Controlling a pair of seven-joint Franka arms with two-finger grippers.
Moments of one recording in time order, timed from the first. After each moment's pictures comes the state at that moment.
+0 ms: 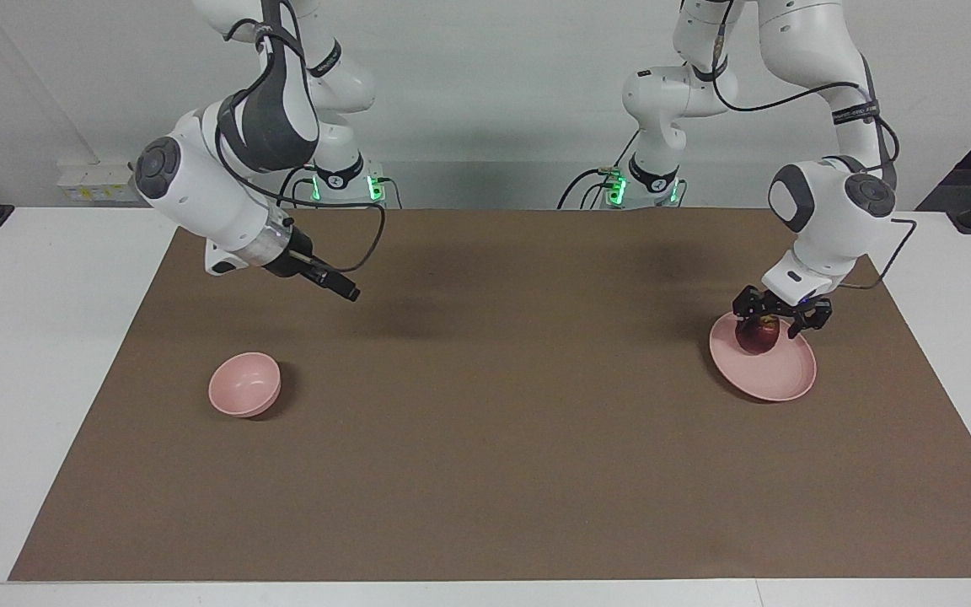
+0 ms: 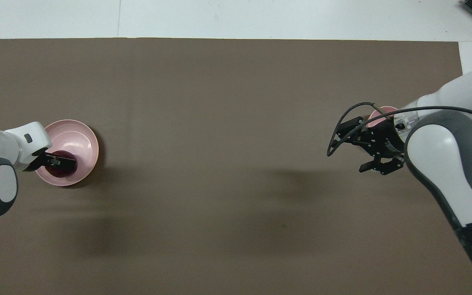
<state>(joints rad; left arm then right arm) -0.01 0.08 0.09 -2.22 -0.01 2.34 0.39 0.00 0.11 0.07 -1.85 0.41 1.76 0.65</state>
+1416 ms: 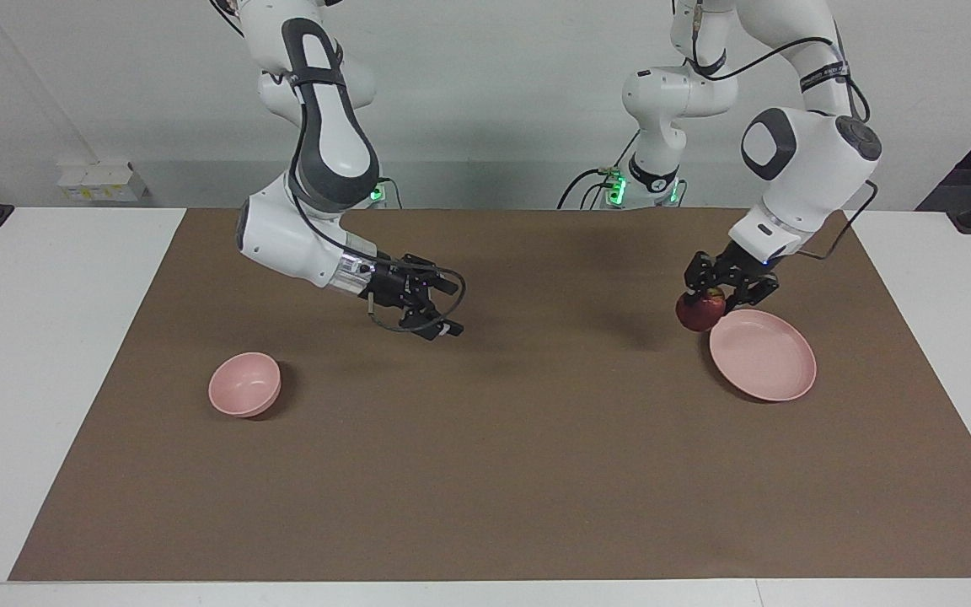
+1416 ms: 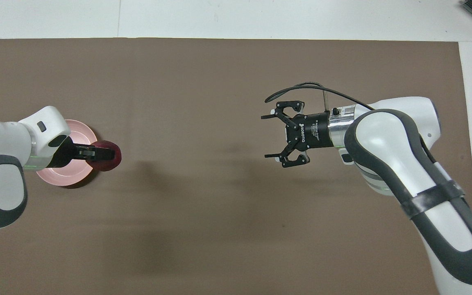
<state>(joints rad) -0.01 -0.07 -0.12 -2.15 -0.42 2.16 0.25 0.19 0.22 0.07 -1.93 1.16 2.13 1.02</state>
